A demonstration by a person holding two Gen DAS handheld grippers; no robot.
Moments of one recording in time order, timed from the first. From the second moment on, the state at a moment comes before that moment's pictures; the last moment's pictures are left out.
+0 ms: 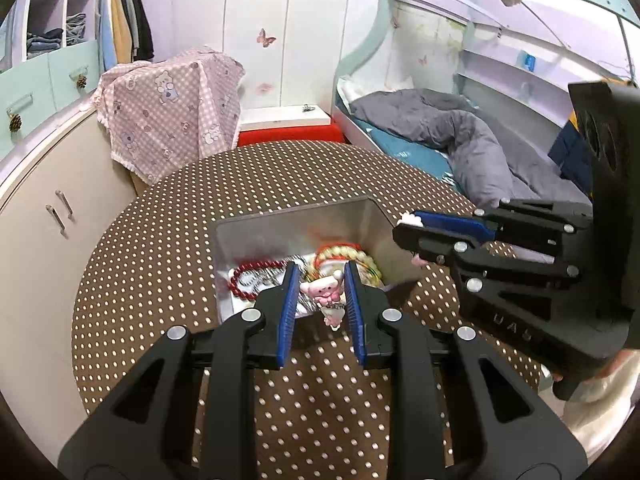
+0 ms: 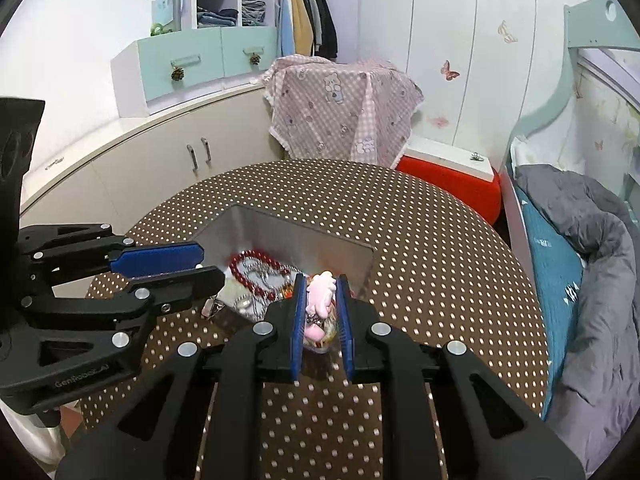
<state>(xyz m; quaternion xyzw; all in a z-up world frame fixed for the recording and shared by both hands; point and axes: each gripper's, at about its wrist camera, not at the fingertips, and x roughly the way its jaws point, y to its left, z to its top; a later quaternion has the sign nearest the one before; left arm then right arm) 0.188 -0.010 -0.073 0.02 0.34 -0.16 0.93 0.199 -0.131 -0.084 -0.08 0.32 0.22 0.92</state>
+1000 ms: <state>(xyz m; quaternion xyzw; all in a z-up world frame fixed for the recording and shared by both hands) 0.204 0.009 -0.072 0.01 0.34 -0.11 0.93 0.202 -0.144 -0.081 -0.06 0.33 0.20 0.92</state>
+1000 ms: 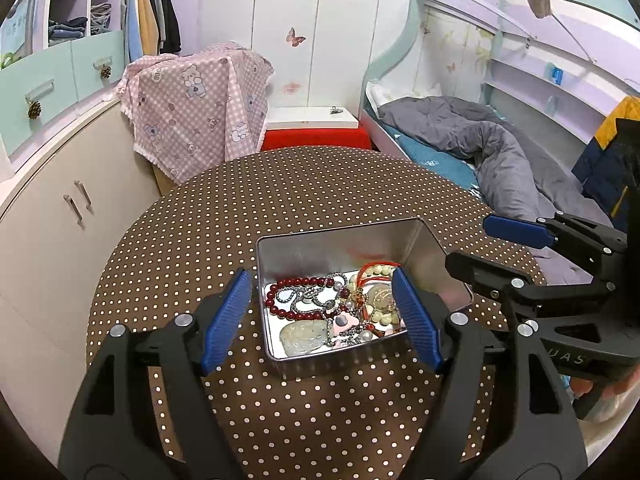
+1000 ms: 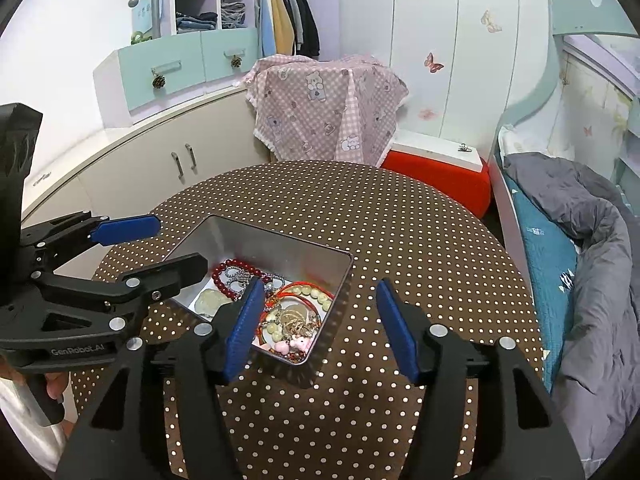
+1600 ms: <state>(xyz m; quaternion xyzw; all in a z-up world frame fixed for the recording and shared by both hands) 0.152 0.017 -0.037 0.00 0.29 -0.08 0.95 0.151 -0.161 -0.049 -0.05 0.27 0.17 0.95</state>
